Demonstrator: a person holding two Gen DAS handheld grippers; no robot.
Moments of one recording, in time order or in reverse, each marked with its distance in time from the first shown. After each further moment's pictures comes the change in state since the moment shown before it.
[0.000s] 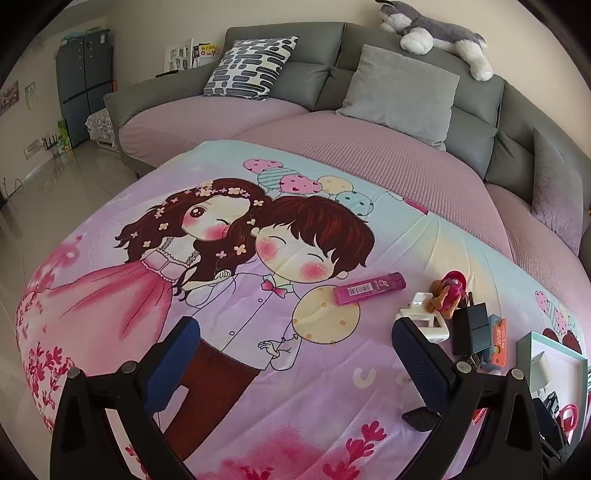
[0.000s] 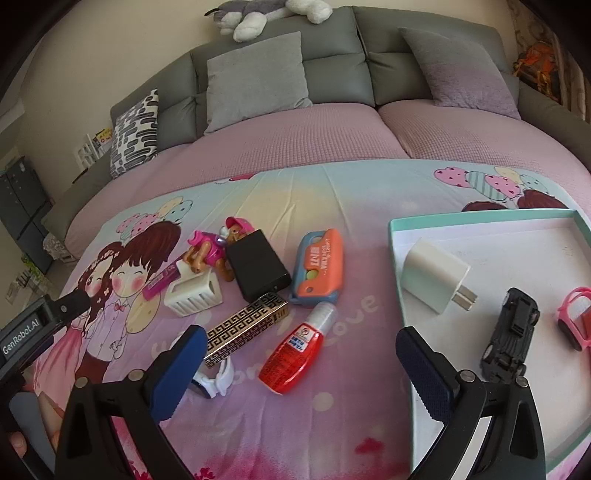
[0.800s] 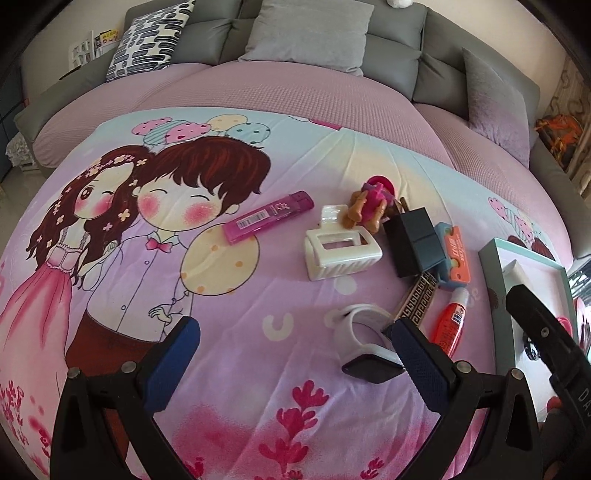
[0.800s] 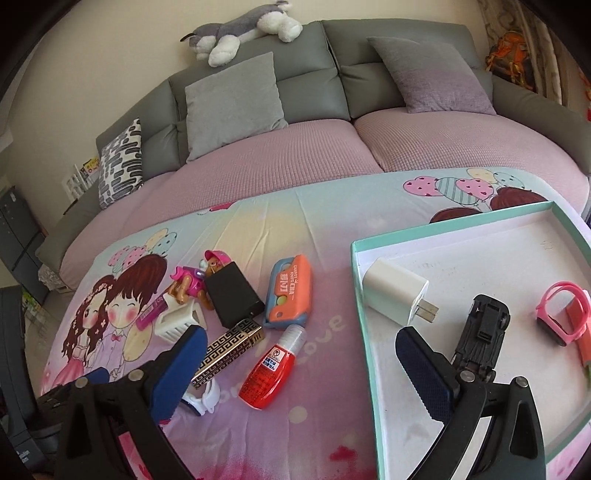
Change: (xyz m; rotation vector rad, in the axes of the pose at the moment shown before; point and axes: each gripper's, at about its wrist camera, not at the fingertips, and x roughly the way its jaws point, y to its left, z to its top) left arm 0.029 -0.060 -0.032 0.257 0.196 -0.227; right arm -0.023 -0.029 0.010 0.109 -0.088 -0.028
